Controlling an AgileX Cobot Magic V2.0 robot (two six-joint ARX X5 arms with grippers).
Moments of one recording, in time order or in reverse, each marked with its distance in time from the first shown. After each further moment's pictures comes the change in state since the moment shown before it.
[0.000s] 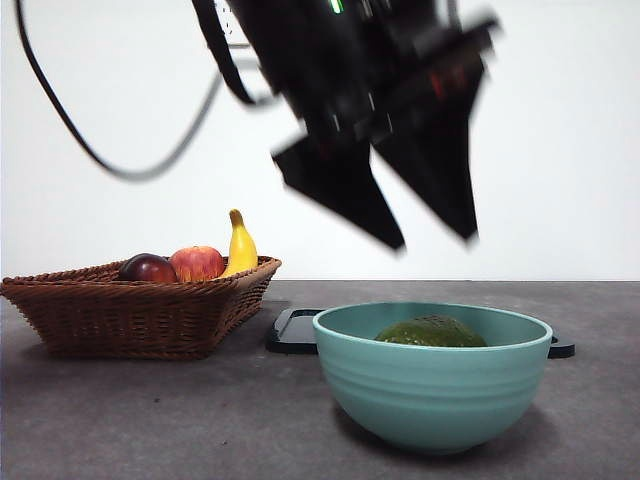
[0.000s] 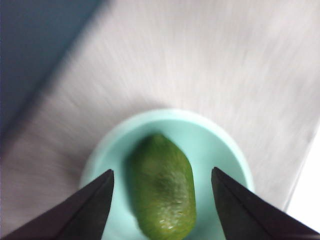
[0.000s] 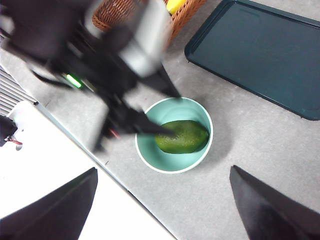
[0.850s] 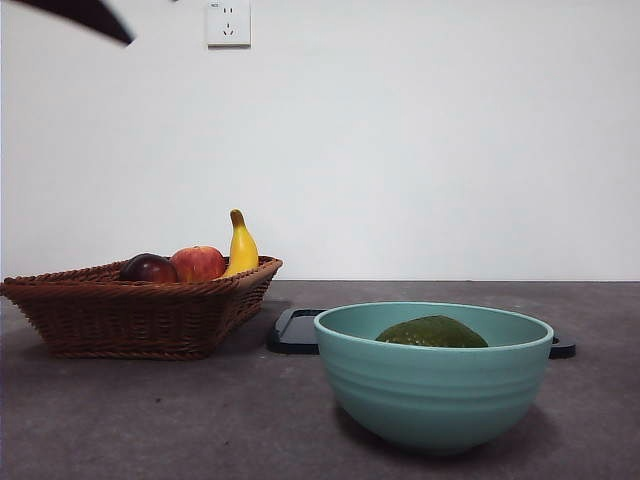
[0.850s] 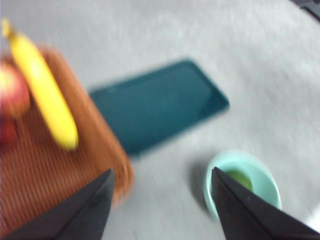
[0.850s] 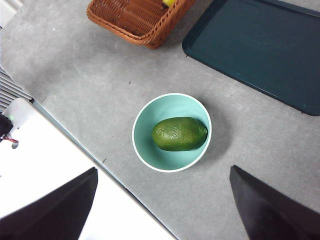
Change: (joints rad) left arm 0.485 -0.634 -0.175 -0.166 0.159 -0.089; right arm 0.000 0.042 0.000 0.005 0.005 0.000
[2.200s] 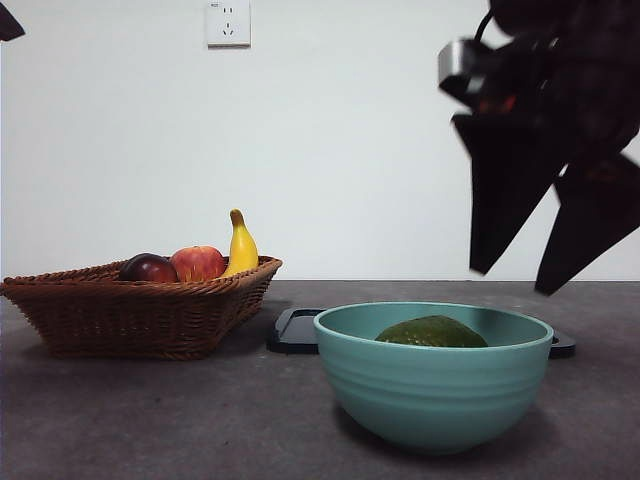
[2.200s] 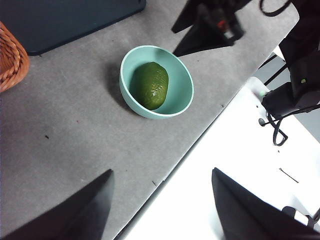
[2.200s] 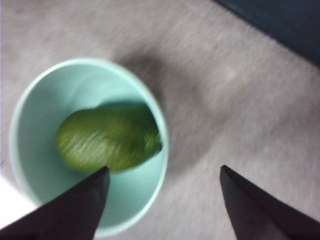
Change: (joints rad) left arm -0.026 -0.236 -0.153 -0.277 0.267 0.053; right arm 0.089 0.620 -0.107 0.304 0.131 -0.027
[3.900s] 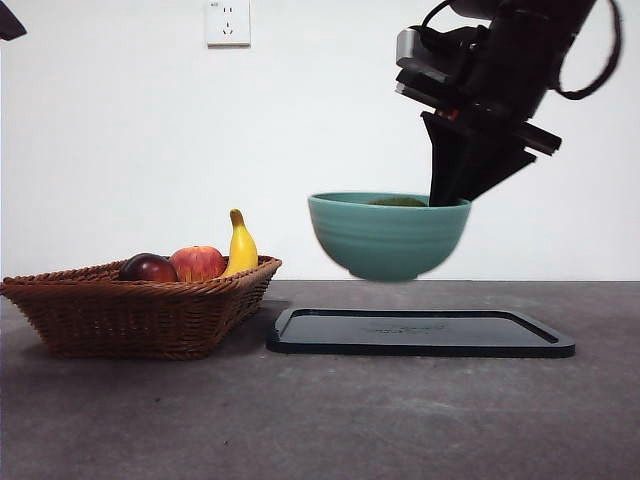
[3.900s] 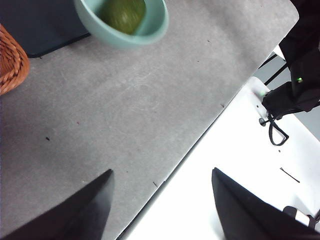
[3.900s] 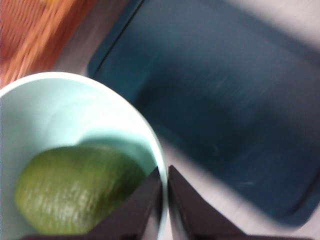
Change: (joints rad) left arm 0.000 0.000 0.000 0.003 0.000 0.007; right arm -0.079 0.188 0.295 0.117 0.076 -0.015
